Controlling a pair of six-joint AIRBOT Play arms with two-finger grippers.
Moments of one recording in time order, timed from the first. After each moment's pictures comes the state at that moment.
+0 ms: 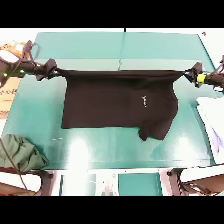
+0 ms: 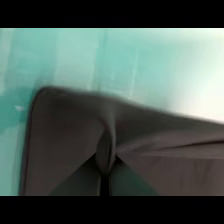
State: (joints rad) left arm 0.15 -1.63 1.47 0.86 -0.96 -1.45; right arm -0.52 -1.67 1.34 -0.45 0.93 1.17
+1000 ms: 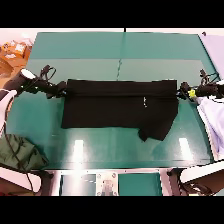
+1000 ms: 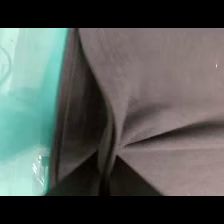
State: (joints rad) left arm 0.11 -1.69 1.29 0.92 -1.00 -1.38; right arm -0.49 -1.73 1.31 -0.86 1.09 1.25
